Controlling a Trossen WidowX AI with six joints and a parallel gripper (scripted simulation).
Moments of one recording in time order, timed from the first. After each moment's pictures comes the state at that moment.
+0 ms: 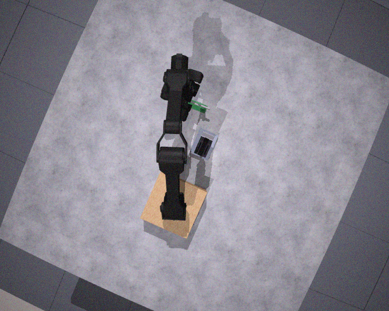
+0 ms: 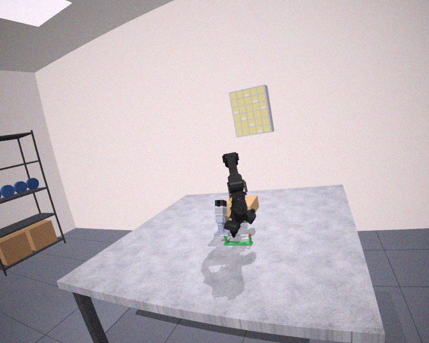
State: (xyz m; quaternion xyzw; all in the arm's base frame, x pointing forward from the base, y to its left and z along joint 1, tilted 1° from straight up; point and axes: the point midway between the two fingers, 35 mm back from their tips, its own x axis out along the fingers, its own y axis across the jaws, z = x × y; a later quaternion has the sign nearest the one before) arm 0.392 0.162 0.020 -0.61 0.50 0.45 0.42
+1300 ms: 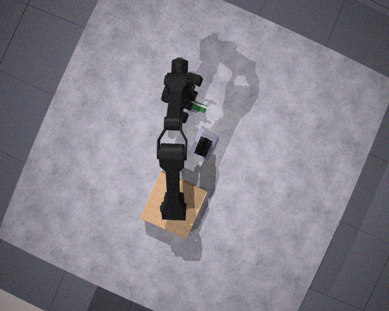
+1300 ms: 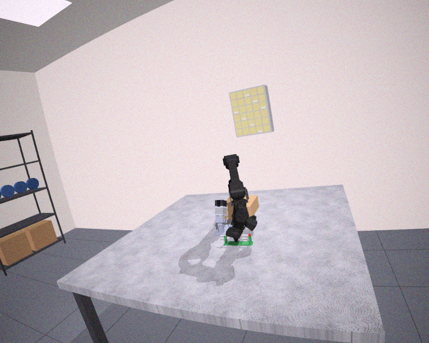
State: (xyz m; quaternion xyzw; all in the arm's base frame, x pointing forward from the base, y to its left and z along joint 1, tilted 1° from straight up) arm 0.389 0.161 -0.015 -0.61 0.50 0.45 0.42
